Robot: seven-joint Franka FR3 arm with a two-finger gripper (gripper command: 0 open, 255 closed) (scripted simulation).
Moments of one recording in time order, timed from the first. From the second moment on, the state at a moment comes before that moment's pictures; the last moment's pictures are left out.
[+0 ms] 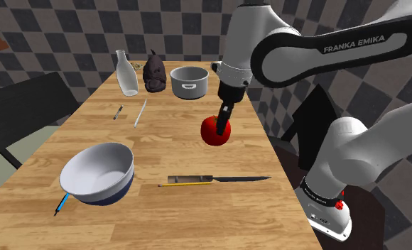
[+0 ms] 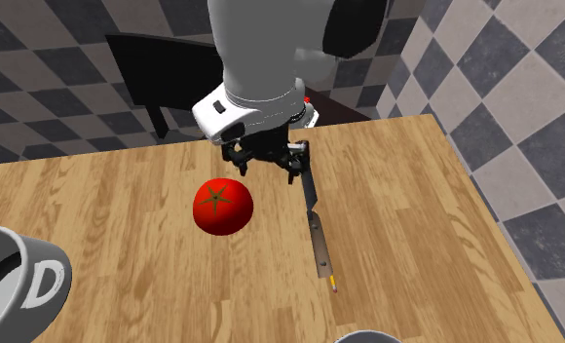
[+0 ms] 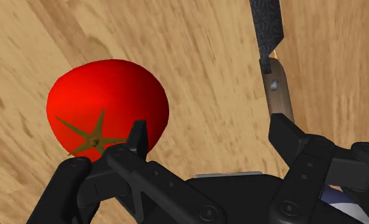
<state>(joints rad) 0.23 -0.65 0.23 -2.52 0.16 1.99 -0.07</state>
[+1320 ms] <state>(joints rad) 0.38 -0.37 0.39 -2.65 0.21 2.39 -0.16</state>
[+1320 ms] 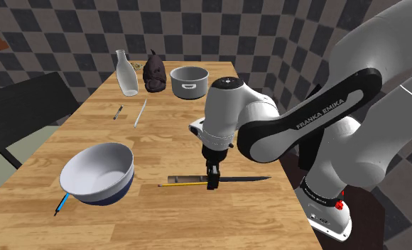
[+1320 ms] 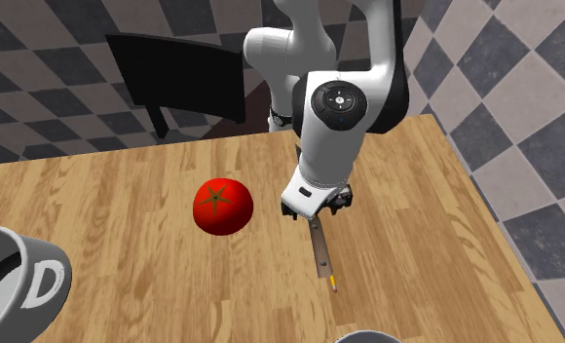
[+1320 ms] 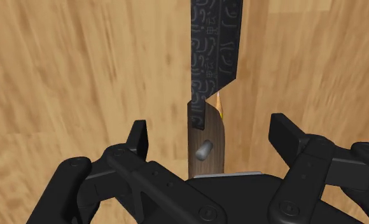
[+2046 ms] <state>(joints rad) 0.38 -0.37 0.39 -2.65 0.21 2.38 -0.16</state>
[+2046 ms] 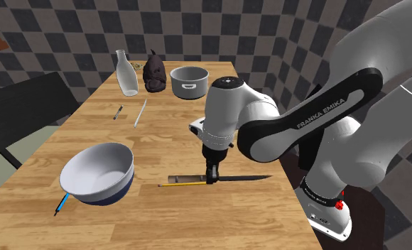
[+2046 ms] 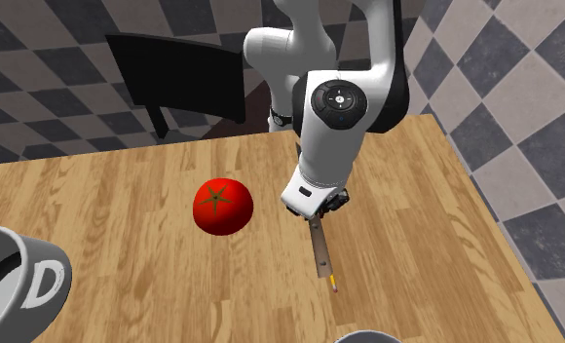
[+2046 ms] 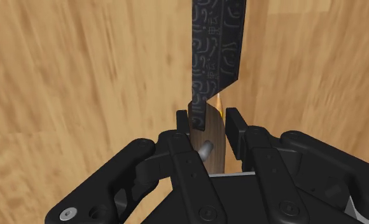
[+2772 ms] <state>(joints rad) 0.38 -0.47 0.36 -2.58 0.21 2.21 -0.17</state>
